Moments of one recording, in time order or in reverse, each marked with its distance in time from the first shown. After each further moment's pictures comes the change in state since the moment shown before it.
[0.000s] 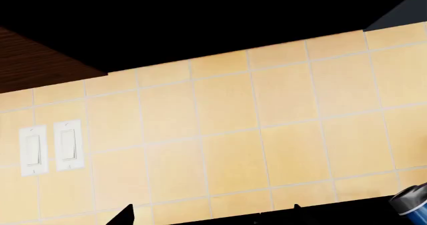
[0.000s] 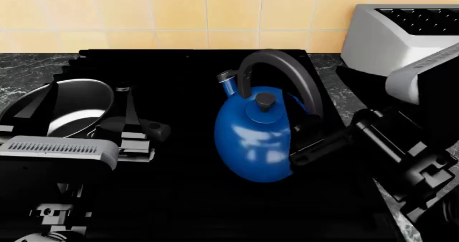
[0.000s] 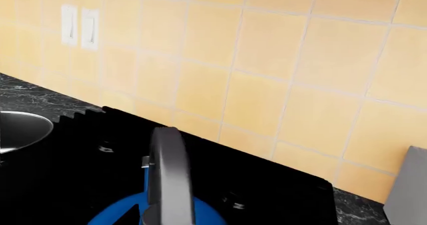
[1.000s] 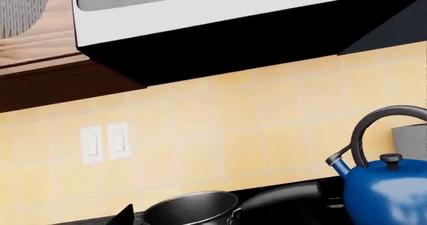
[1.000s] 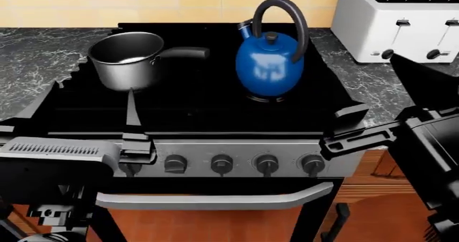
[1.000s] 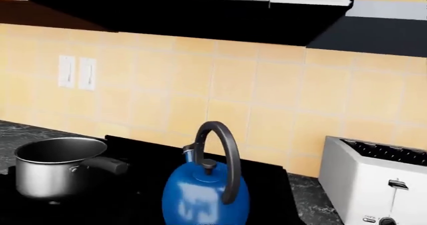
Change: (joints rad) left arm 0.000 -0.014 0.014 0.005 -0.006 0.003 -0.018; right arm -0.149 0.047 0.166 -0.102 -0.058 -0.107 0.083
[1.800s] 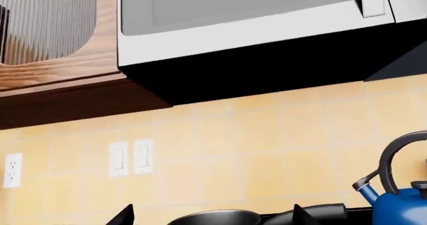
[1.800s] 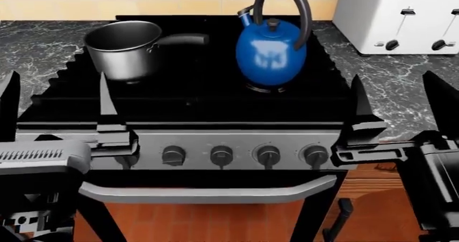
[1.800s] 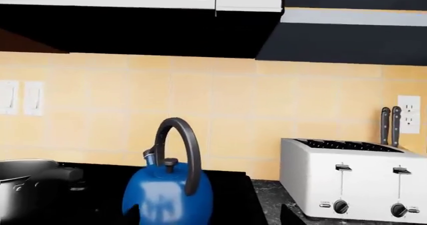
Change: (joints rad) left arm 0.001 0.006 -0.042 0.049 0.013 0.046 -0.059; right arm -0.329 -0.046 0.010 -0.114 -0.406 -0.237 -0.040
